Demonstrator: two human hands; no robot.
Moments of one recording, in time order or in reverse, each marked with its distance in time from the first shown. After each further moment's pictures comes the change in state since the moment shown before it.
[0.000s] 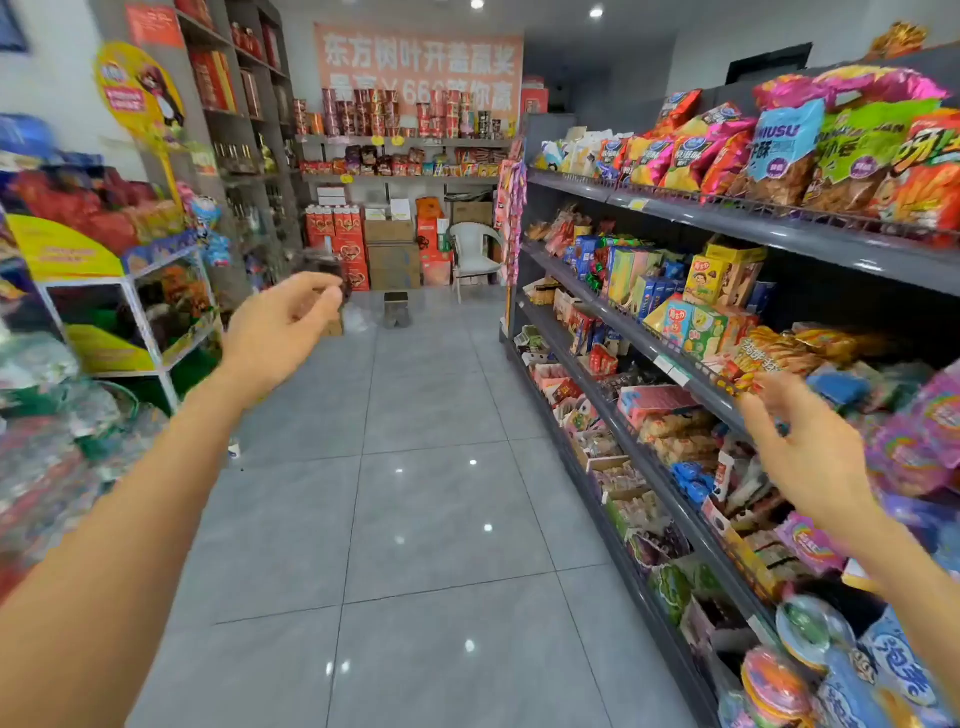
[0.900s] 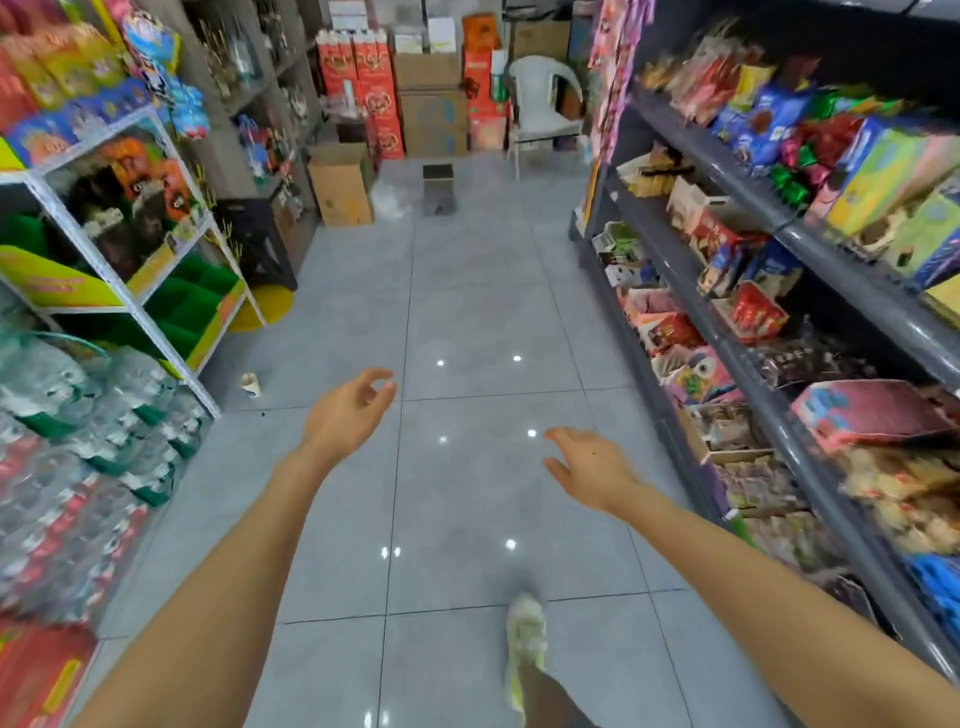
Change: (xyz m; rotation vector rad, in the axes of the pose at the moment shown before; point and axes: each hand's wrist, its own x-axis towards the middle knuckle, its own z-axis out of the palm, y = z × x) left_hand 0.283 -0.420 0.334 0.136 -0.493 -0.455; right_hand 0.283 -0.049 0.671 -0.257 -0.957 -0.290
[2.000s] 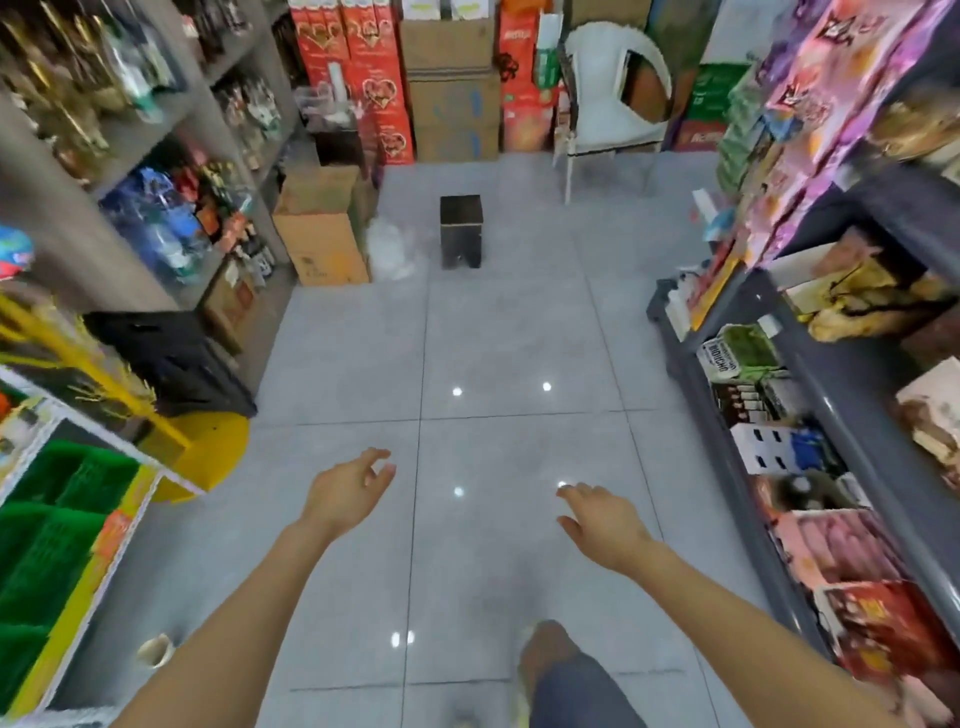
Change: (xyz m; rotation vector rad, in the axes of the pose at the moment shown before) left_hand 1.041 -0.095 0.018 0.138 -0.266 -0.169; right_hand 1.027 0.161 -0.140 -0.037 -0.229 -0.029
